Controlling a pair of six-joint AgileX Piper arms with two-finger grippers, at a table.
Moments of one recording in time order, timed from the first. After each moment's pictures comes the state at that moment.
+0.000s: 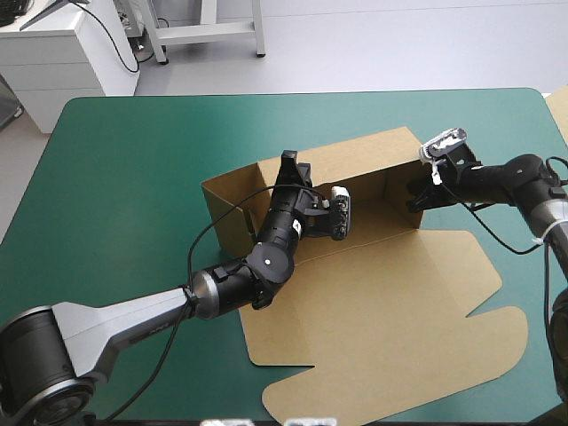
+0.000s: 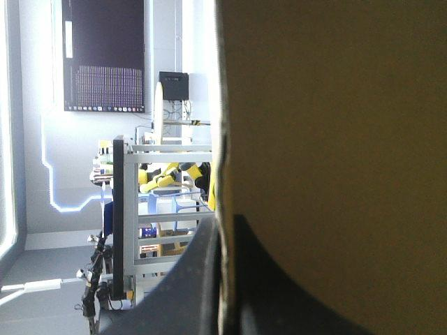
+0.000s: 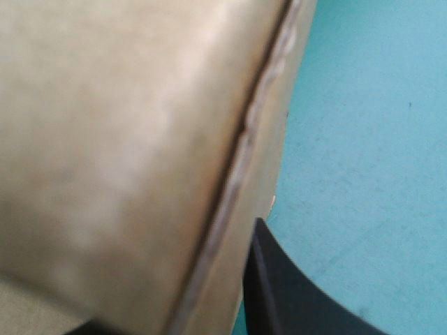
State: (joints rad) left arm -0.99 1.70 -1.18 1.73 0.66 -0.53; right arm -0.07 1.64 -1.18 0.82 0.74 -1.19
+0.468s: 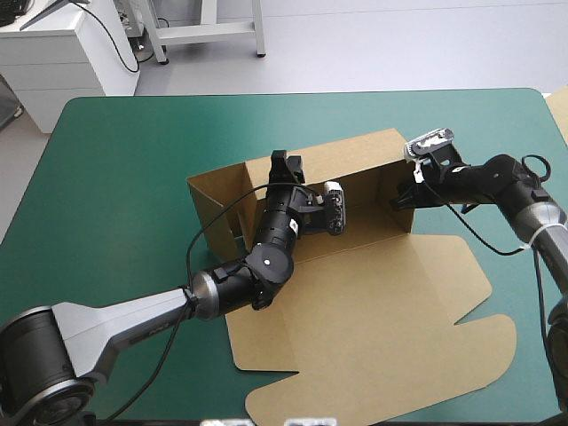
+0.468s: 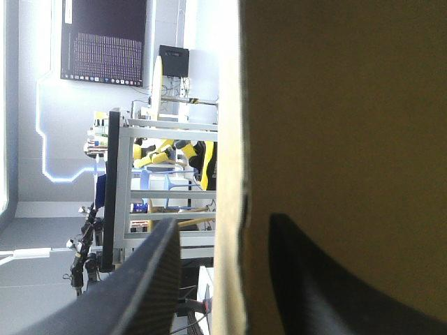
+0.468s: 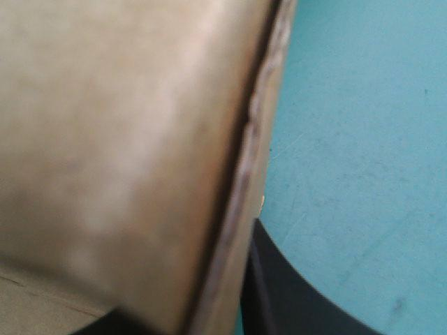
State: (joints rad) left arm -0.99 1.70 -1.17 1.71 0.72 -0.59; right arm 0.02 1.60 -1.17 0.66 0.67 -0.91
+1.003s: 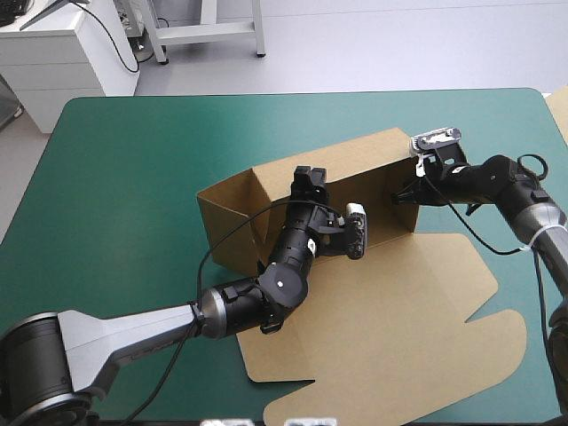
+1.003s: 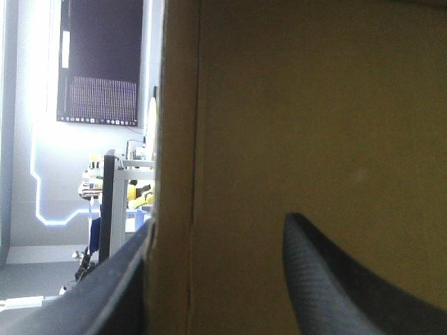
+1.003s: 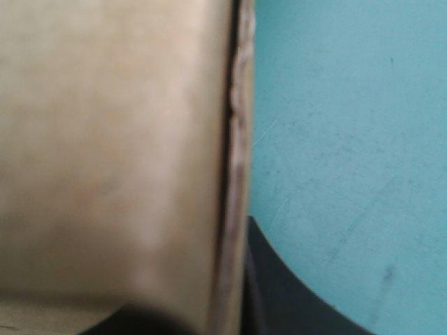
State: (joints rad) left arm -1.10 1.70 -1.17 1.71 0.71 -0.59; right arm 0.03 1.59 -1.17 0.56 0.64 -0.69
